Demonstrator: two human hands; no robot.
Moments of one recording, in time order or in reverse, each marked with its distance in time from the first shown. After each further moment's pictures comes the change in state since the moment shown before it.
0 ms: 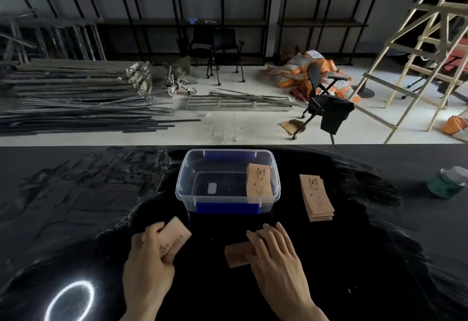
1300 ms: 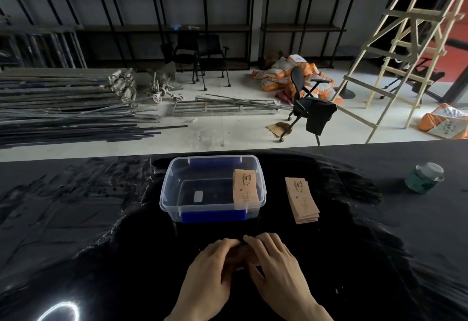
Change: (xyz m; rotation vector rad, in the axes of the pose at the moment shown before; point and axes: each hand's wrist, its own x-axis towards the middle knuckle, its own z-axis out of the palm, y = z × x) left_hand -0.036 0.083 0.037 -0.031 -0.408 0.560; right_hand -0.002 0.012 -0.012 0.143 -0.039 0.037
